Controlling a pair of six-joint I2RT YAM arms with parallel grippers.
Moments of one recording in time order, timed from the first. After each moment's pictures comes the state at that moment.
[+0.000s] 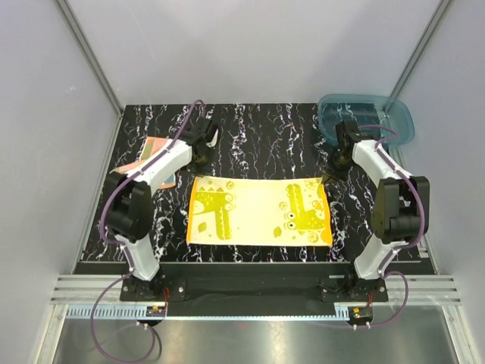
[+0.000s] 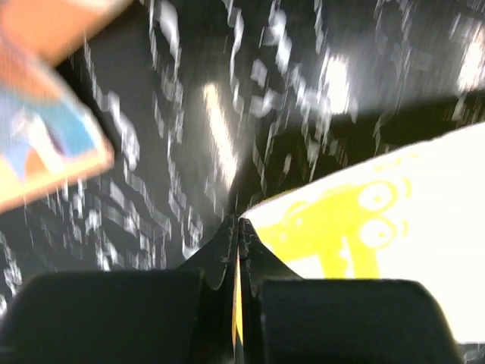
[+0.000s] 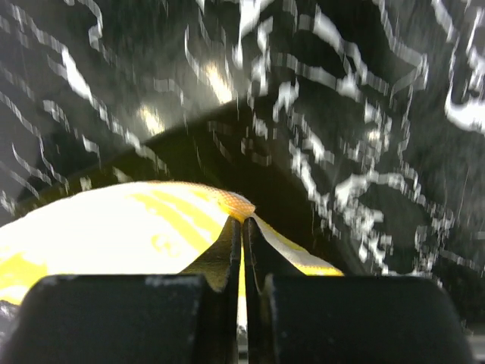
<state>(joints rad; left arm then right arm) -0.41 1.78 1.43 -0.84 -0.16 -0.19 0.07 1.72 1.30 -0.84 -0.05 0.61</state>
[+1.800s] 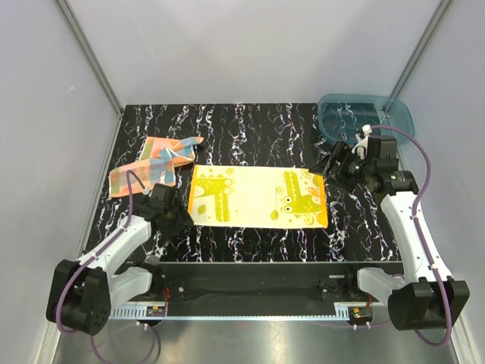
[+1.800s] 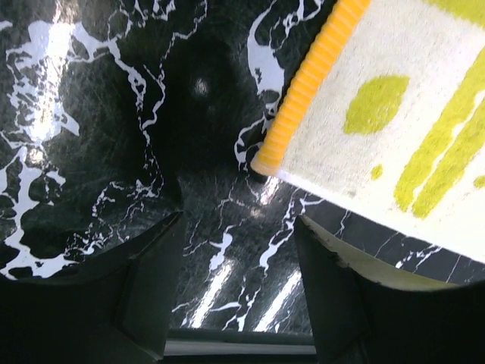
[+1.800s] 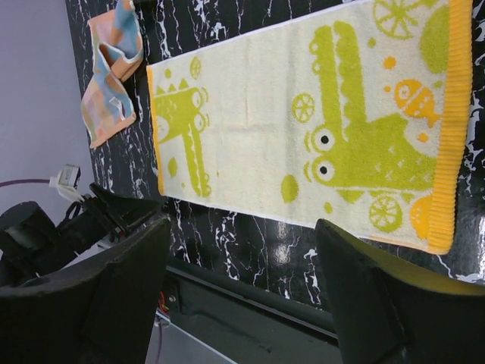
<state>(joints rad) -0.27 1.04 0.51 -0.59 -0.02 -0.80 0.04 1.09 1.05 -0.68 -0.47 0.58</state>
